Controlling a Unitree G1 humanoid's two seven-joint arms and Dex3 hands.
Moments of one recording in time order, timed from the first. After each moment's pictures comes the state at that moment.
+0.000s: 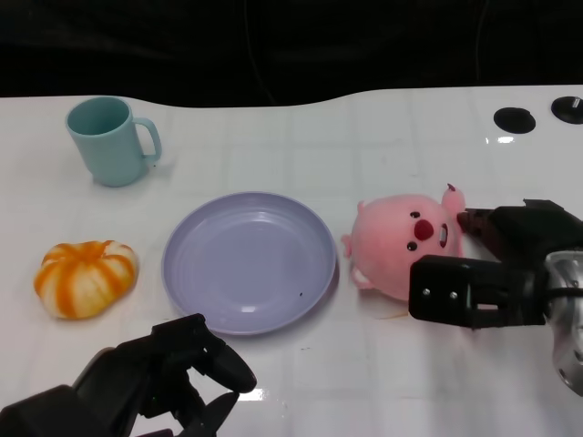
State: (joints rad) left arm 0.45 0.26 -0.08 -0.86 -0.01 0.47 -0.23; right arm -0.47 -0.32 0.41 0.31 -0.92 0.39 0.34
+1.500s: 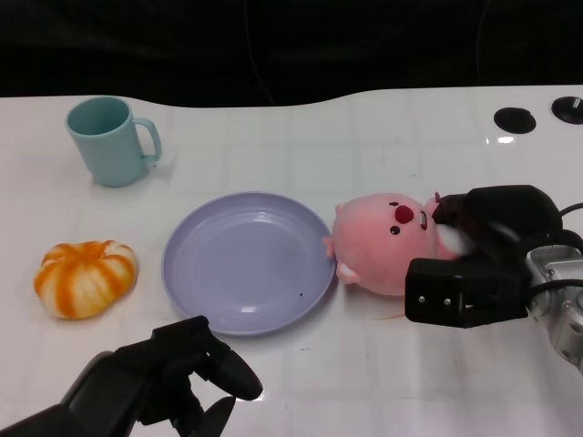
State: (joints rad) left arm 0.49 0.27 -0.08 -0.98 0.03 0.52 -0.23; right arm -0.67 -0.29 0.52 0.84 -0.79 0.00 -0.17
